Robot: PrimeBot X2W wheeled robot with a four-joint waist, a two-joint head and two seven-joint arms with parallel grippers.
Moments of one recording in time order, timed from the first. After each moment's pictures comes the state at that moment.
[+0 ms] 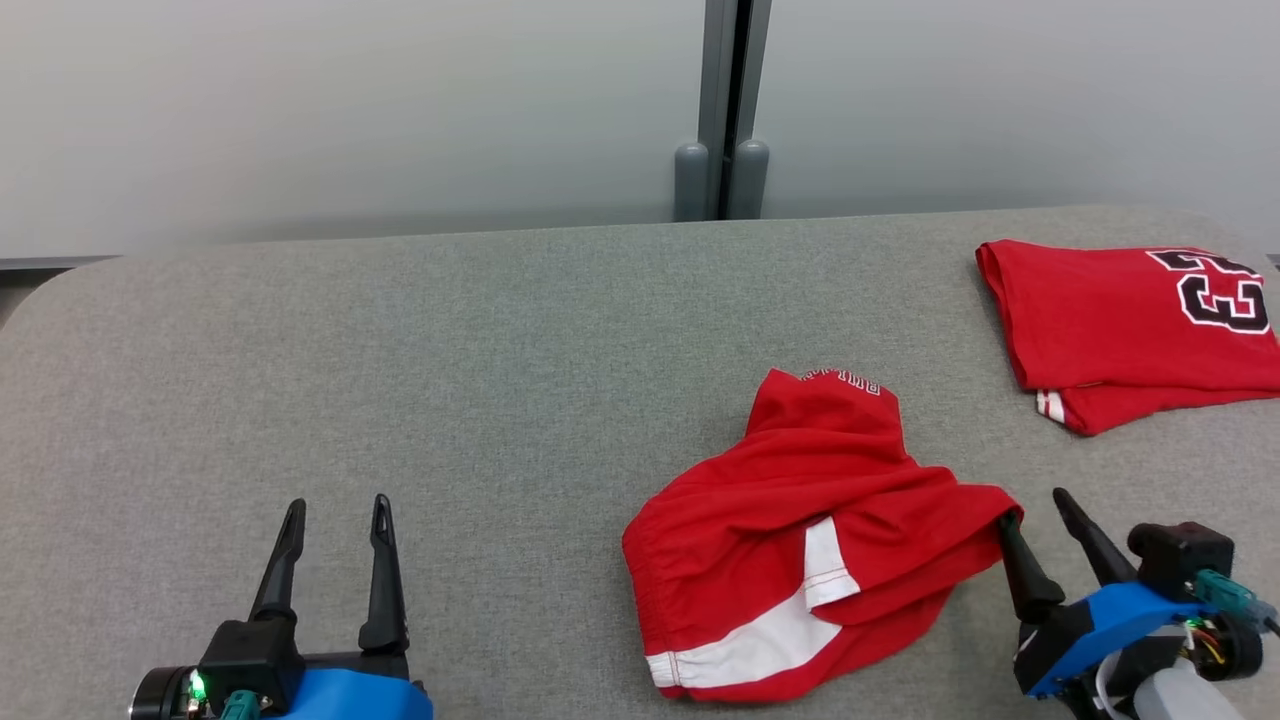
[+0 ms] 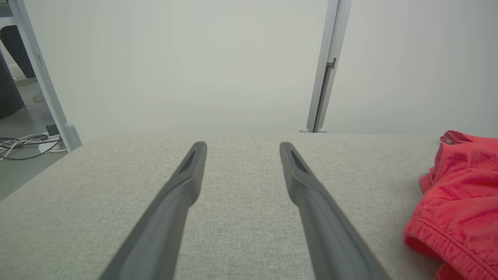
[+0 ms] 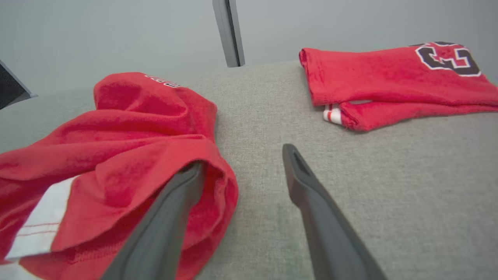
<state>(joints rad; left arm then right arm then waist) 0.02 0.05 -0.04 0.18 -0.10 -0.04 -0.26 -0.25 -0.25 0.18 0.64 0.44 0.13 -0.26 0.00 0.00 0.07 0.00</state>
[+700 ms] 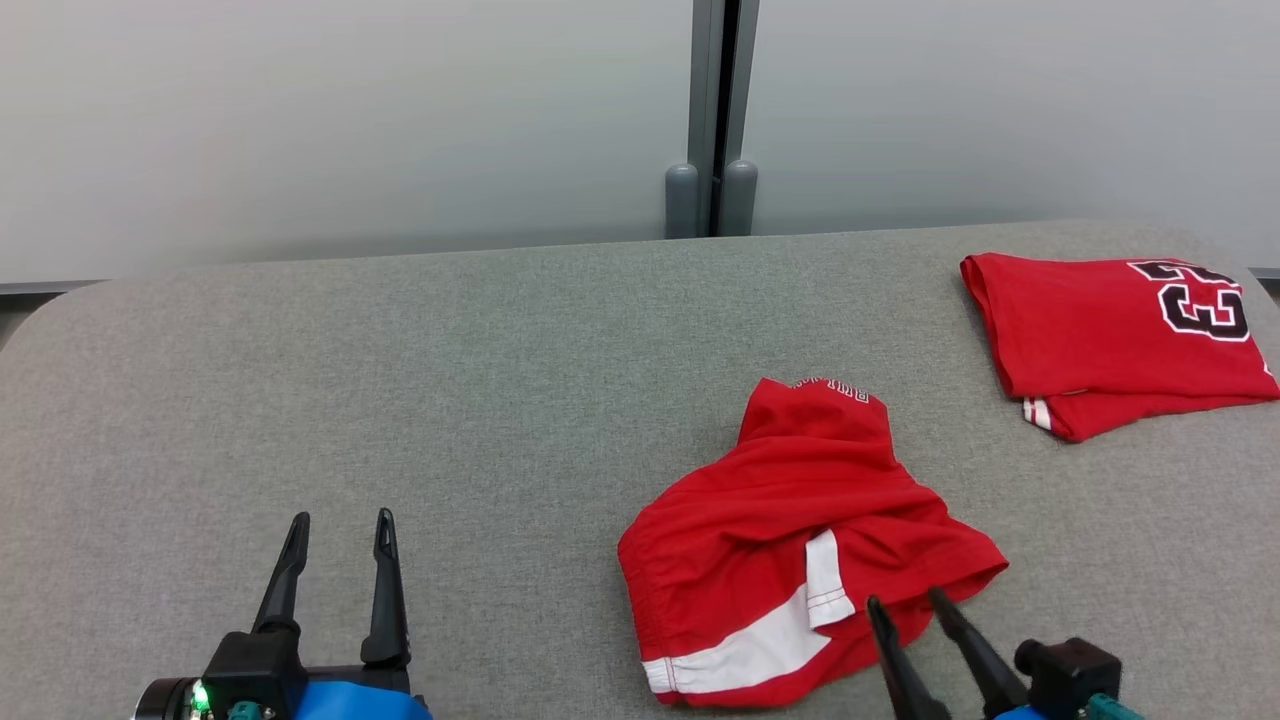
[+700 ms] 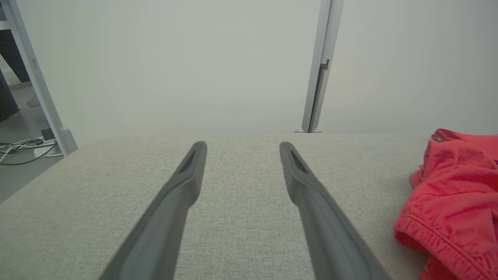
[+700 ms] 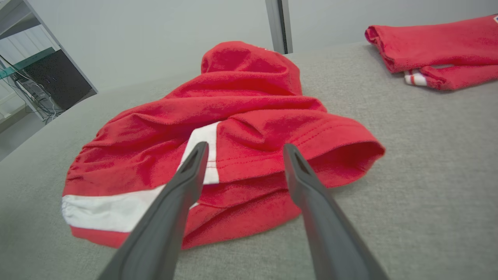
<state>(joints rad) 0.04 0.05 -0.03 0.19 -0.09 -0.05 -0.26 0.00 -0.13 0.24 0.37 0.37 0.13 -0.26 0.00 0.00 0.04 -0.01</state>
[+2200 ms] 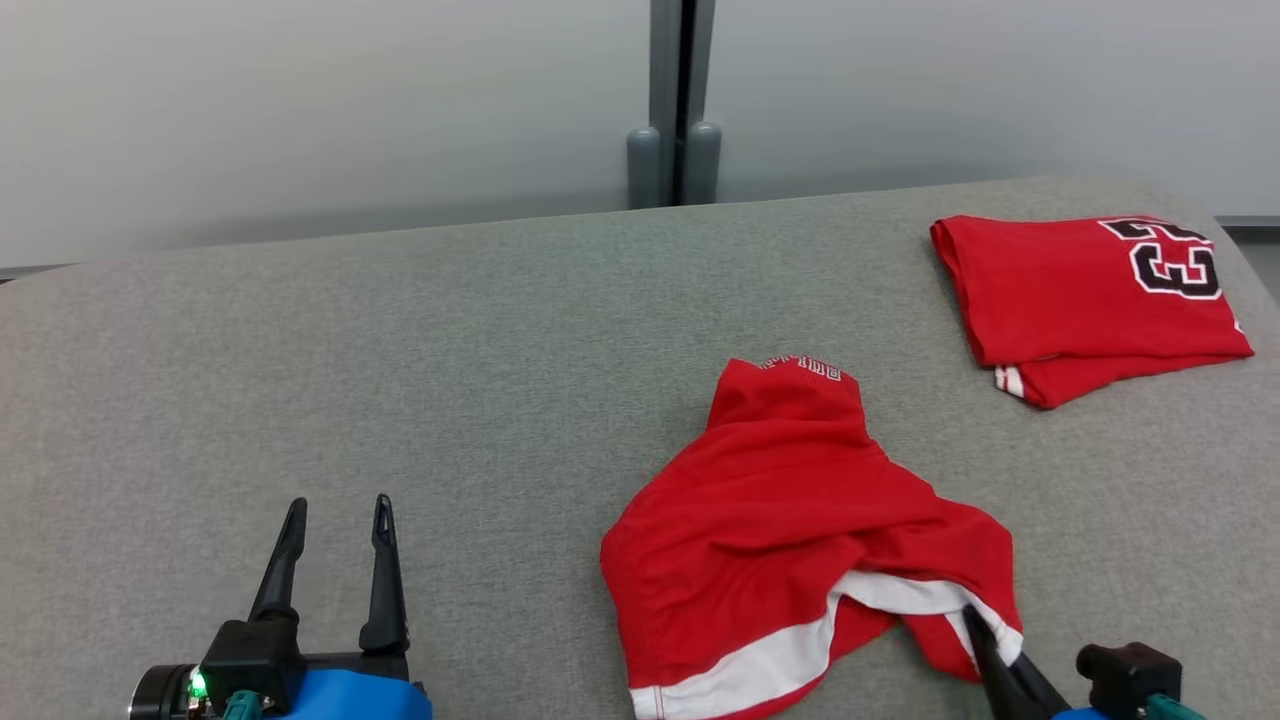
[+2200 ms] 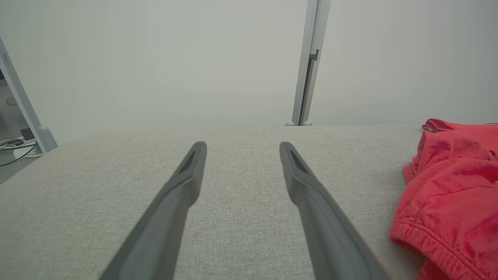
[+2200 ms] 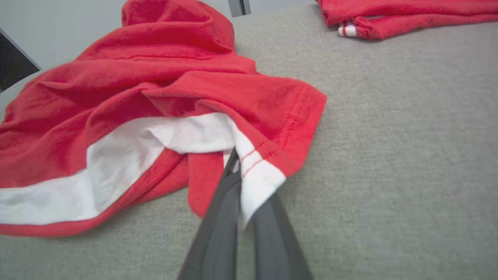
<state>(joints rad) 0.03 0.05 -0.03 0.18 -0.08 -0.05 -0.26 -0.01 -0.19 0.21 0.46 0.40 0.13 -0.26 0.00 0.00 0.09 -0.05</state>
